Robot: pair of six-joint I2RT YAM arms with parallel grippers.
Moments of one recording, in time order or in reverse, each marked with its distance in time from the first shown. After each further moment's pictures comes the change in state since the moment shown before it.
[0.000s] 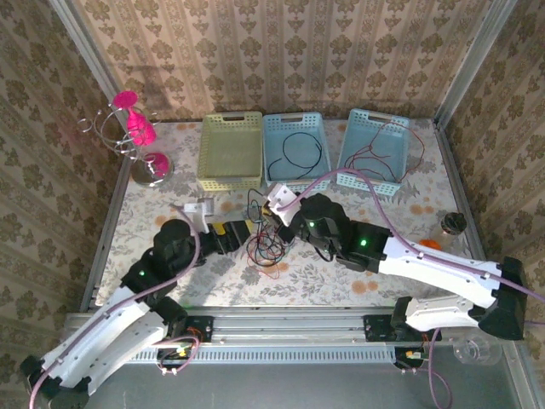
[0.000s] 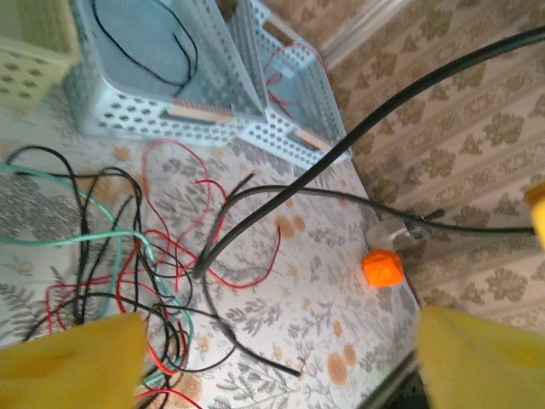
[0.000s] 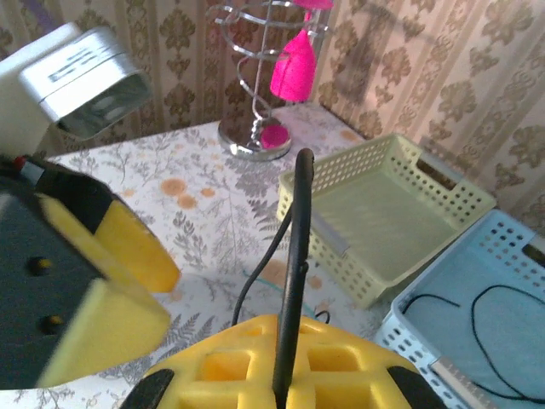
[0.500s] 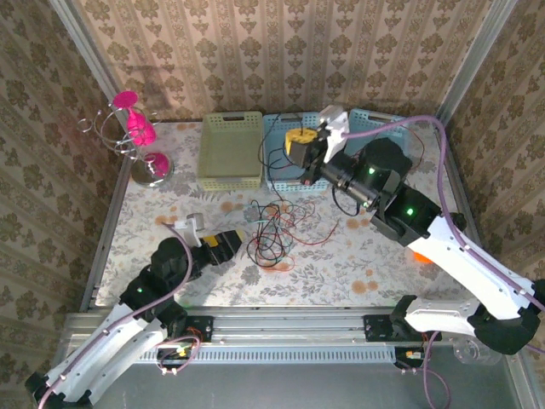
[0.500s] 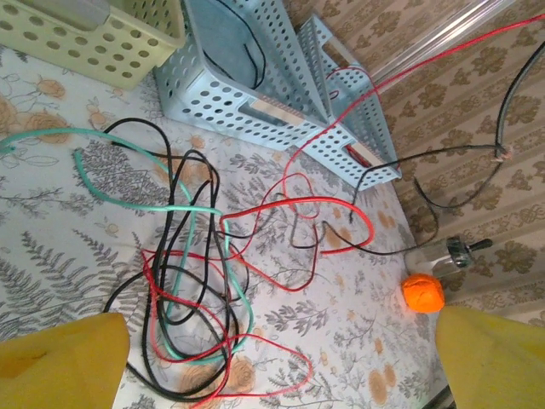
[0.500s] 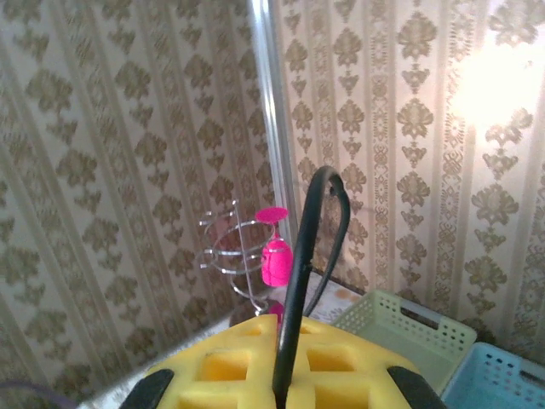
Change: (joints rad) left arm 0.008 -0.164 -0.182 -0.008 -0.089 -0.074; right arm -0.276 -0.034 0.322 0.038 -0.252 0.280
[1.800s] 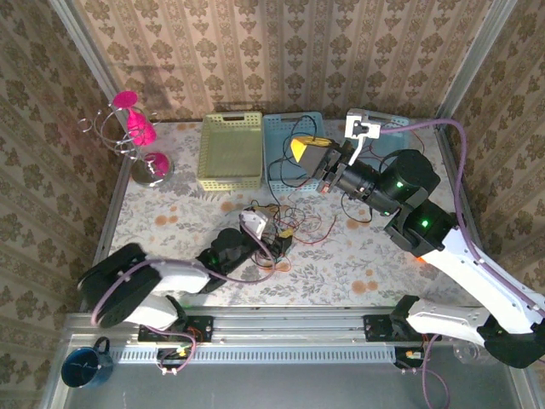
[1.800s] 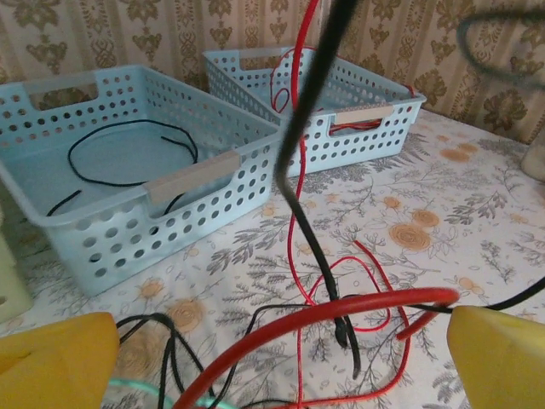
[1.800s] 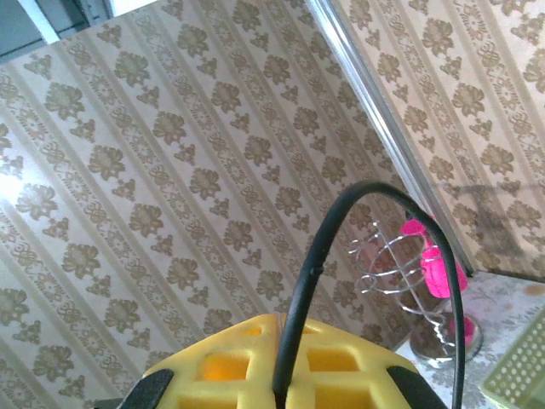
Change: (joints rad) left arm -0.233 1.086 -0.011 1.262 -0.174 0.776; right arm 0.004 -0.112 -0.093 0.150 -0.195 0.444
